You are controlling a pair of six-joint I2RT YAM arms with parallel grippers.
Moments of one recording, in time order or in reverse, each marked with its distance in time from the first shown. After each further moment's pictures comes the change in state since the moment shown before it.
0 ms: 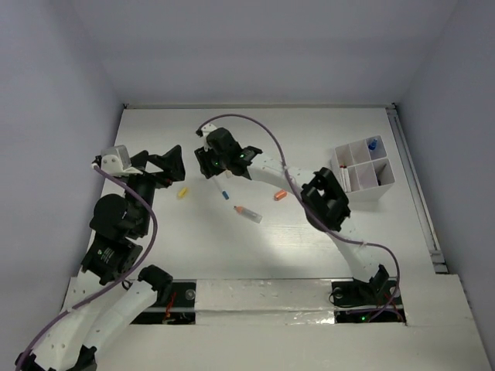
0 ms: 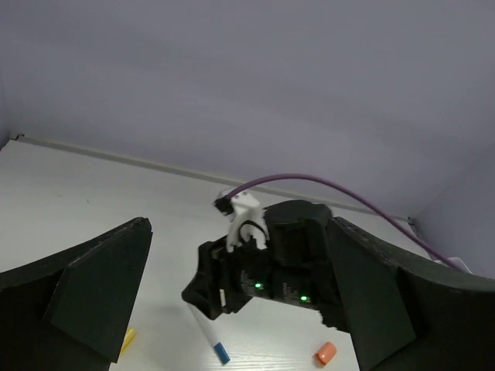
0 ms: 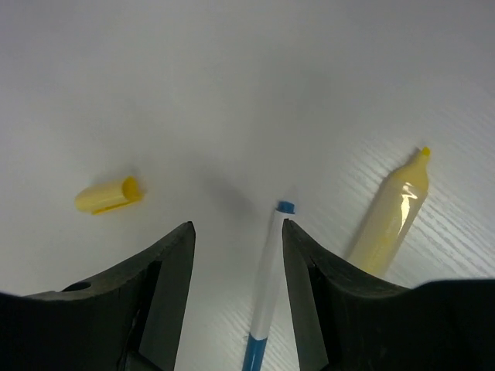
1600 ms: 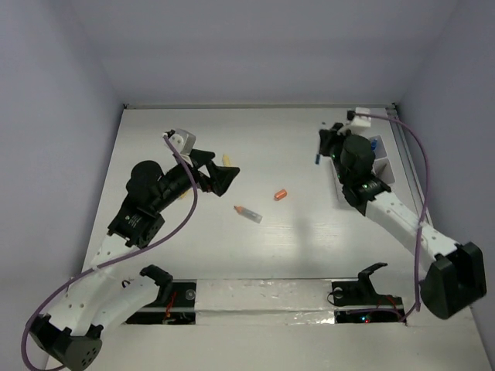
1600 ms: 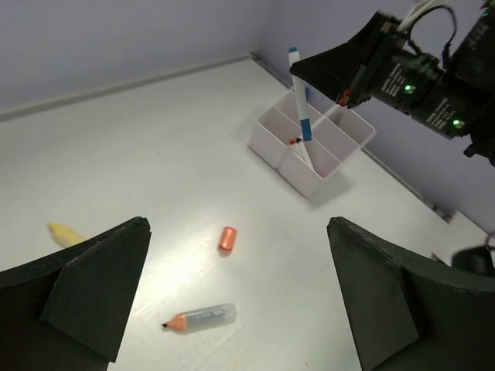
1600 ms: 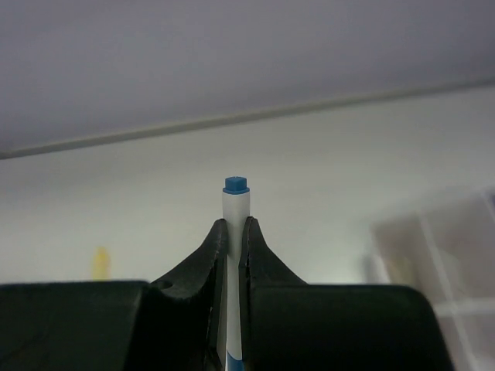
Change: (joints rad) left arm 0.026 0.240 0.023 0.053 0.710 0.000; right arm -0.397 -1.091 -1.076 0.582 0.282 0.091
